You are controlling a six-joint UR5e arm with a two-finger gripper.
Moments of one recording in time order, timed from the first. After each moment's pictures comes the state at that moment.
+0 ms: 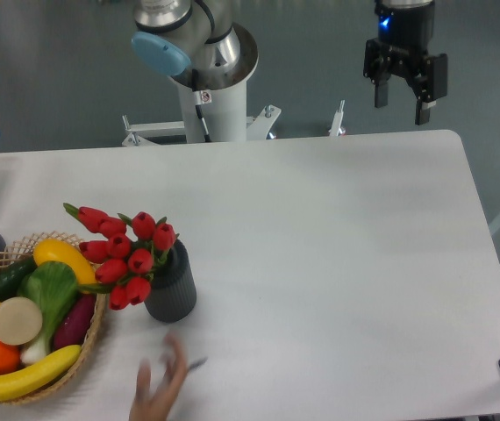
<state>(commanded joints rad) 3.08 -1.41 -1.93 -1.00 1.17 2.06</state>
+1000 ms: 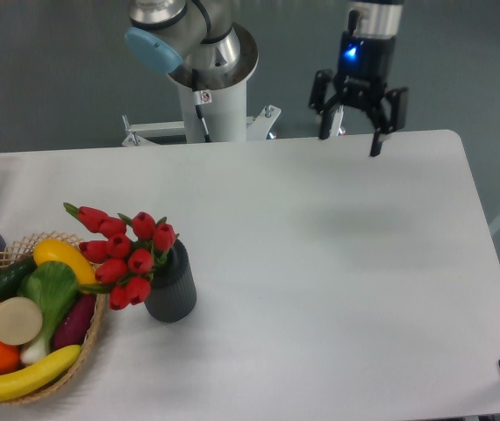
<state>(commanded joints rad) 2.85 -1.48 -2.01 -0.94 0.91 1.47</state>
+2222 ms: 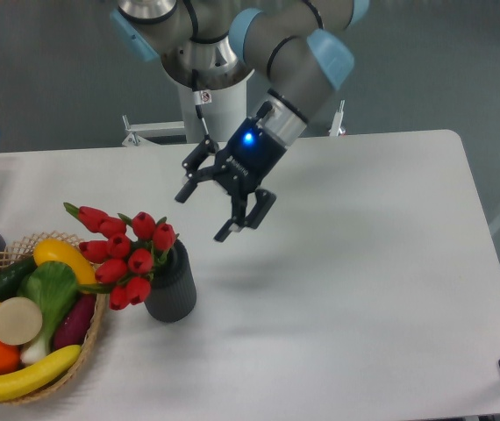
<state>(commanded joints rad) 2.56 -1.73 -1.97 -0.80 0.52 1.33</state>
